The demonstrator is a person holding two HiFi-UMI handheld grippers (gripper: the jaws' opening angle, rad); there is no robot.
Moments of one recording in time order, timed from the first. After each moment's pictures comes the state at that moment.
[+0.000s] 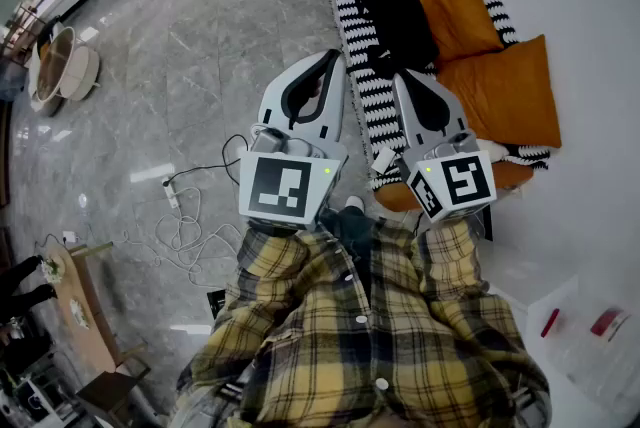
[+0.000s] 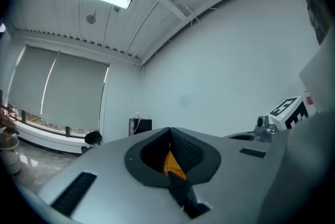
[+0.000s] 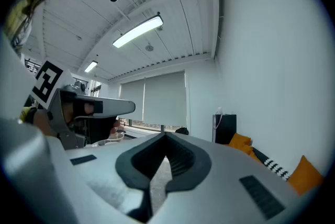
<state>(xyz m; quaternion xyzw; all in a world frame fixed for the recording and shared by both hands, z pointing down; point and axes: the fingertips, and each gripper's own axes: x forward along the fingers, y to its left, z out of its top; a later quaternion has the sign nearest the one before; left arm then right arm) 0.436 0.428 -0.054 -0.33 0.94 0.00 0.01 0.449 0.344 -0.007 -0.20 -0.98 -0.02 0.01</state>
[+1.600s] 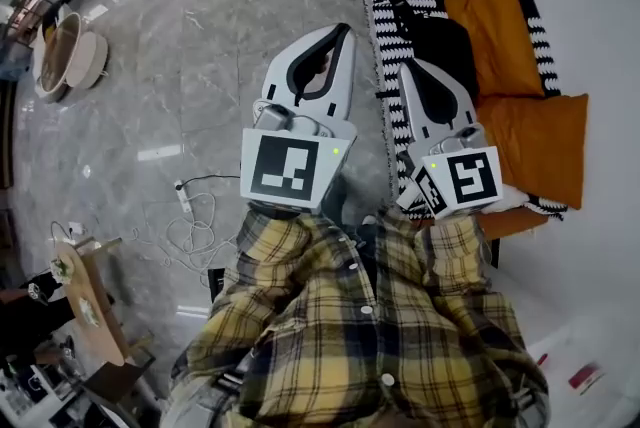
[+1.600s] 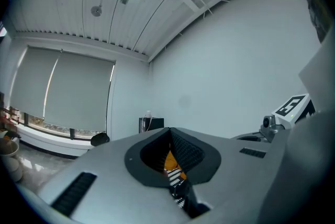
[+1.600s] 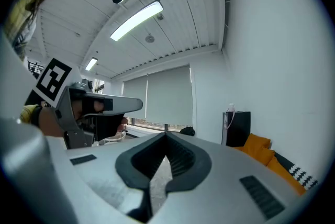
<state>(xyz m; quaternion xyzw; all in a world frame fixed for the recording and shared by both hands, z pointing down) 0.229 0.493 -0.045 -0.31 0.95 -0.01 0.01 0.249 0.418 0.007 -0.24 -0.97 -0.02 0.02</state>
